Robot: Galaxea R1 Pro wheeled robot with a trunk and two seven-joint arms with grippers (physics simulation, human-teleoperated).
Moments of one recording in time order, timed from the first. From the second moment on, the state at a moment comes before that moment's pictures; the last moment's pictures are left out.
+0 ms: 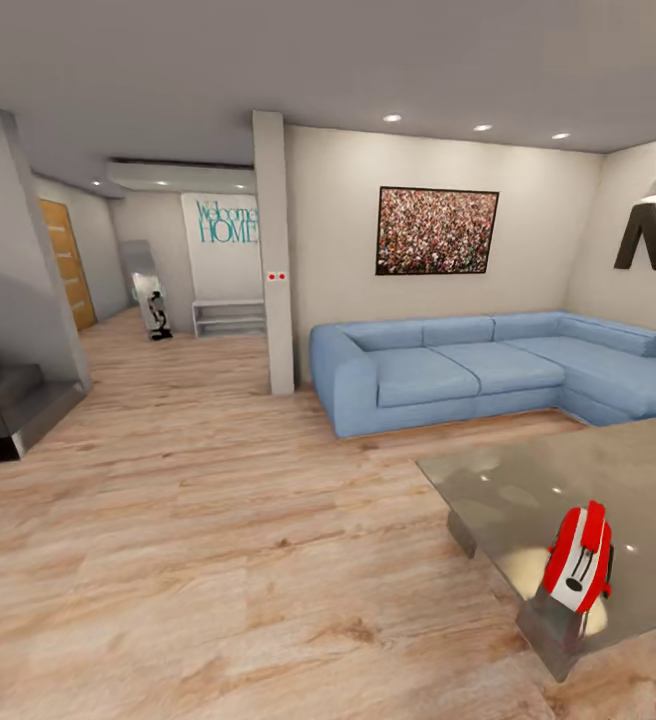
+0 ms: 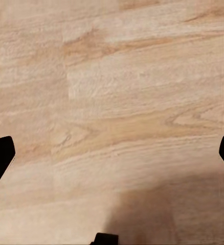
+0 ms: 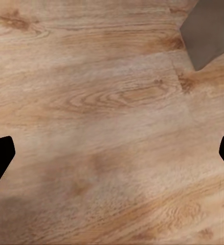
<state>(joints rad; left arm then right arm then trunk) 0.04 -0.06 0.00 -0.69 -0.01 -0.01 0.17 -0.07 -0.16 -0.01 -0.53 -0.01 -0.09 0.00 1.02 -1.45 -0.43</state>
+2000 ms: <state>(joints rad) 0.04 -0.06 0.00 -0.69 -0.01 -0.07 0.24 -0.07 -0.29 -0.28 -0.52 -0.01 -0.09 0.67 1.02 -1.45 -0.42</state>
